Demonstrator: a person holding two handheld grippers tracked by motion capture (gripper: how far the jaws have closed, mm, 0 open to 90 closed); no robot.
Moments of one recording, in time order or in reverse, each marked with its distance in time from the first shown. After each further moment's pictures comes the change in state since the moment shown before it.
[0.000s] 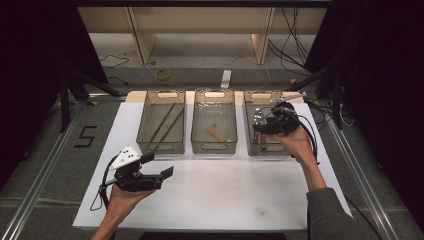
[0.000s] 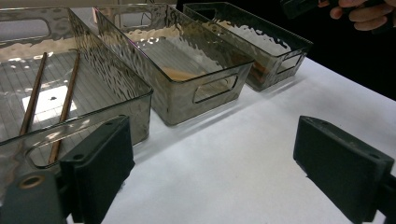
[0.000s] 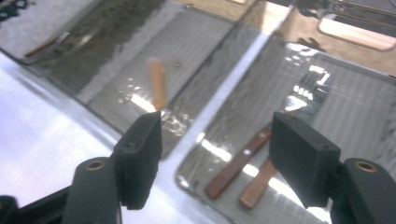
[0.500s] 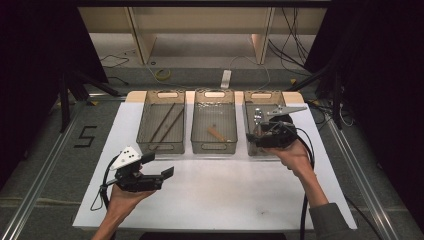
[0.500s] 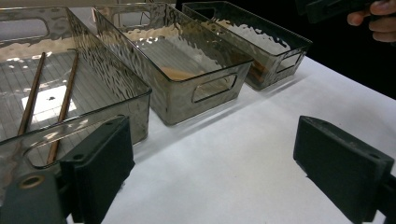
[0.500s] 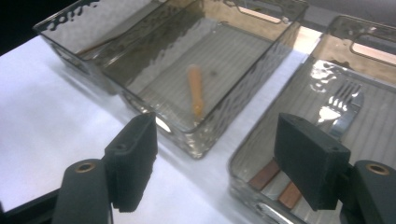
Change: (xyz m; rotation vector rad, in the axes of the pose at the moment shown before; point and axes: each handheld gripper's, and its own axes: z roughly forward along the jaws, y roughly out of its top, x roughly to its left) left arm -0.001 0.000 0.000 0.002 0.000 -0.003; right arm 0.035 -0.022 -0.016 -0.088 0.050 -0.062
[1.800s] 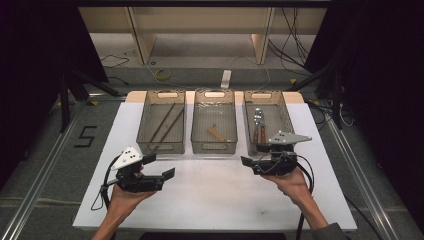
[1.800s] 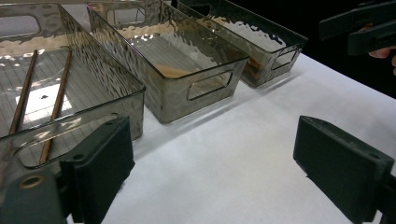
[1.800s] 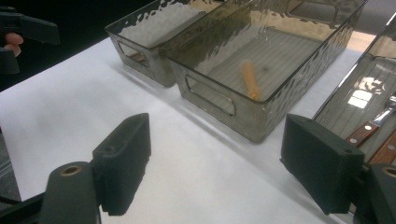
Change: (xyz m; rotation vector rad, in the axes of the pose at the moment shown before) left arm -0.002 0.000 0.001 0.013 -0.017 0.004; right arm 0.038 -0.054 -0.015 -0.121 0.119 -0.006
